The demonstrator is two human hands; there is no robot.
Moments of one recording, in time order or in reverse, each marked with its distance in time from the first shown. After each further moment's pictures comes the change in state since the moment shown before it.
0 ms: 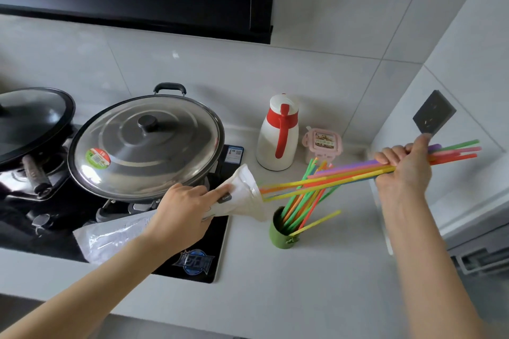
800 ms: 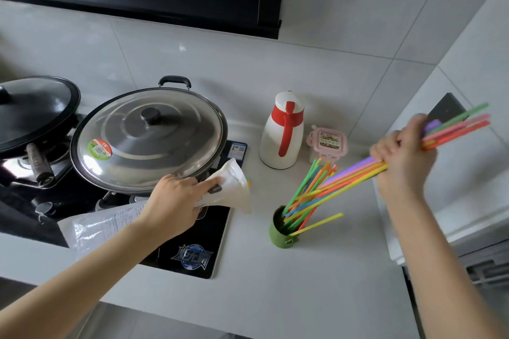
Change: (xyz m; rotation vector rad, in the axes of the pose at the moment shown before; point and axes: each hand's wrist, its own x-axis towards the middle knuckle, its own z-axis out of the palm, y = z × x) left_hand 0.006 -0.016 0.005 0.063 -0.024 -0.100; right_hand -0.006 0.005 0.018 -0.219 -0.288 -0.236
